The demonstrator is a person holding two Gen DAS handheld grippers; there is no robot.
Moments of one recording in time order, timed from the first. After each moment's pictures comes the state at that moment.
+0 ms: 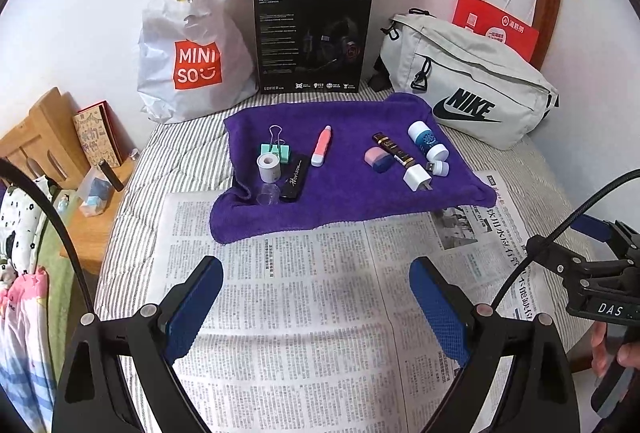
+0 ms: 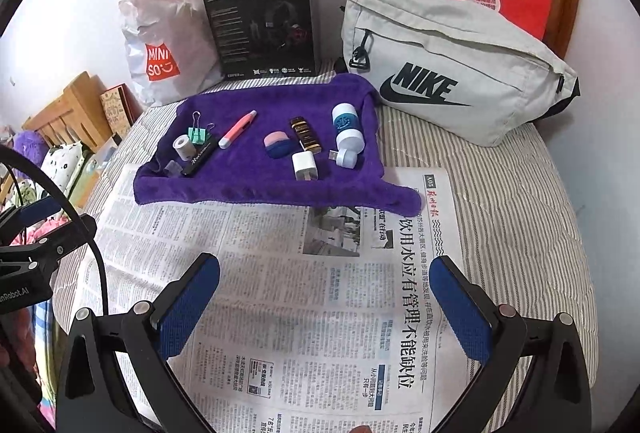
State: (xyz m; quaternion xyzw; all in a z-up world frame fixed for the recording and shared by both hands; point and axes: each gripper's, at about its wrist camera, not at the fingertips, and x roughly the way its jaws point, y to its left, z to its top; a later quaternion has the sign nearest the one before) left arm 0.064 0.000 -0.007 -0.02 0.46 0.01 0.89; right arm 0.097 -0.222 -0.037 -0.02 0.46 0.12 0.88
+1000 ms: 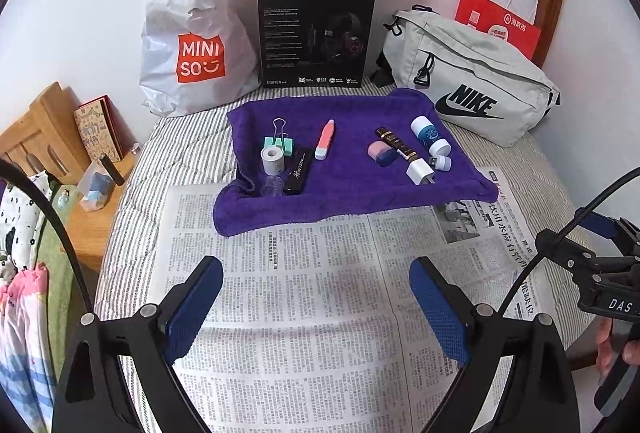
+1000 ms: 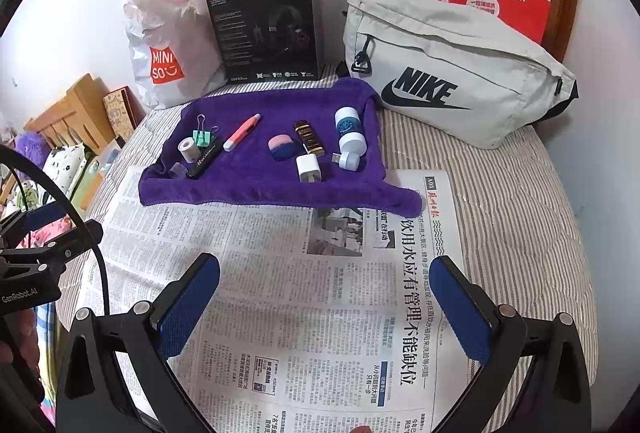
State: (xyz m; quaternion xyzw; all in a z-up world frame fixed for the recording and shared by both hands) left arm 0.060 0.005 -0.008 -0.02 0.46 0.02 0.89; right arm 0.090 -0.222 -0.031 -0.02 0.46 0.12 0.88
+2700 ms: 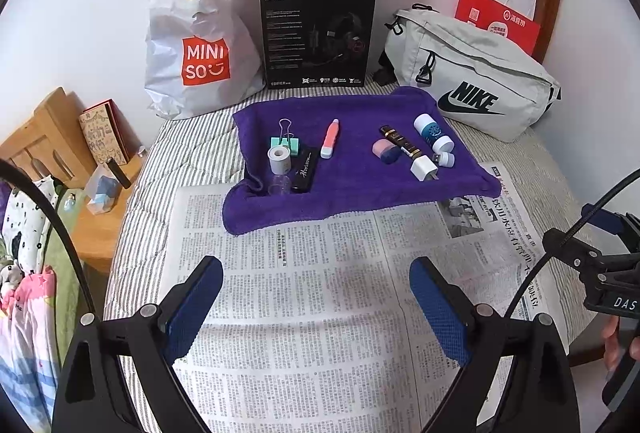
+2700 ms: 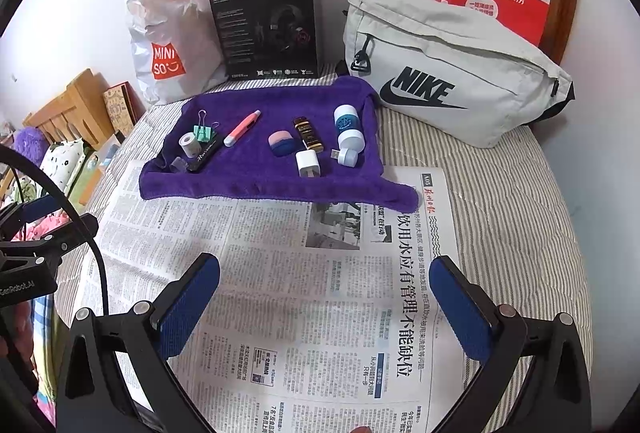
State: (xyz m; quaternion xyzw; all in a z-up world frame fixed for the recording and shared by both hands) left arm 0.053 0.008 -0.004 -0.01 0.46 0.02 0.89; right arm 0.084 -0.221 -0.029 -0.03 0.46 0.12 0.88
